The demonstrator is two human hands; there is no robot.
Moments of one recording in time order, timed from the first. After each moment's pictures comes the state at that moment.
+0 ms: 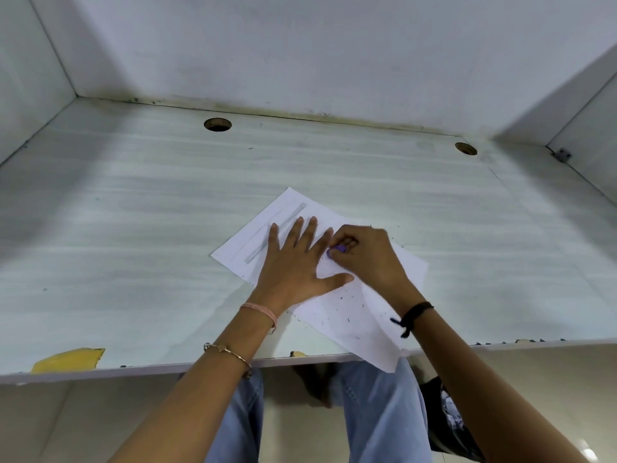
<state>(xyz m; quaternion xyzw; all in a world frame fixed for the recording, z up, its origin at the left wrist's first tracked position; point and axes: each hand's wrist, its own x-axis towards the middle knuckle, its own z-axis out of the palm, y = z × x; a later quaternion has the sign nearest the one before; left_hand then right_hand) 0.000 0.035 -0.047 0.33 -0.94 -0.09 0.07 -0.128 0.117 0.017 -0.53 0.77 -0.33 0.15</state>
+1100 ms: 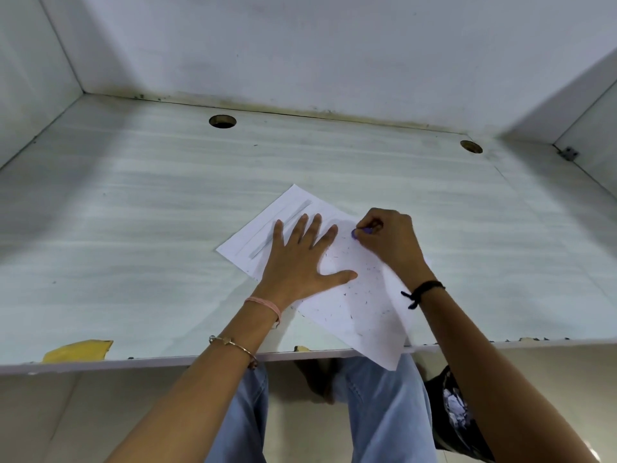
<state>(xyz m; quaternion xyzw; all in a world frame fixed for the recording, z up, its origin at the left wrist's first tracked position) 0.001 0.035 -0.045 0.33 -0.94 -0.10 0.06 -0.159 0.107 0.019 -0.49 0.79 -0.36 0.09</state>
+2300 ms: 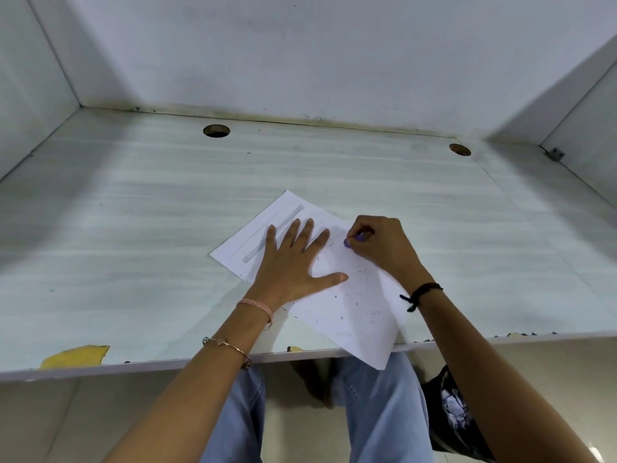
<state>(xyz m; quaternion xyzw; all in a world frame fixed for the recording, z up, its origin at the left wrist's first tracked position) 0.003 0.033 -0.044 0.32 -0.94 -0.10 0.05 -0.167 0.117 0.020 -0.54 0.77 -0.33 0.12</state>
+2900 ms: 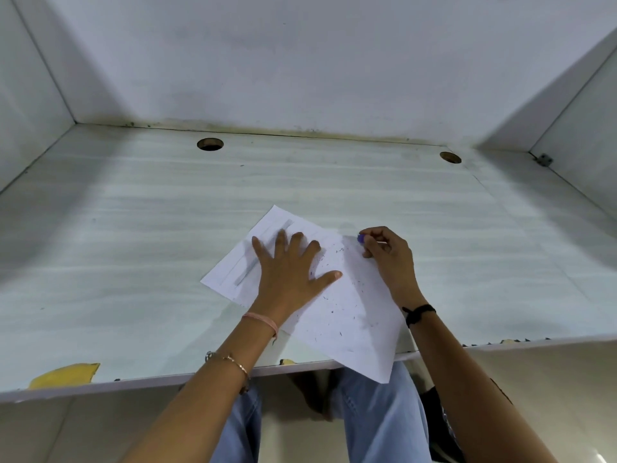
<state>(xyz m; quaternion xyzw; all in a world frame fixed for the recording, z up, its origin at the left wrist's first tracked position) -0.009 0.042 -0.035 0.37 -0.92 -0.06 0.11 -0.180 0.136 -0.006 -0.36 0.73 -0.55 0.17</state>
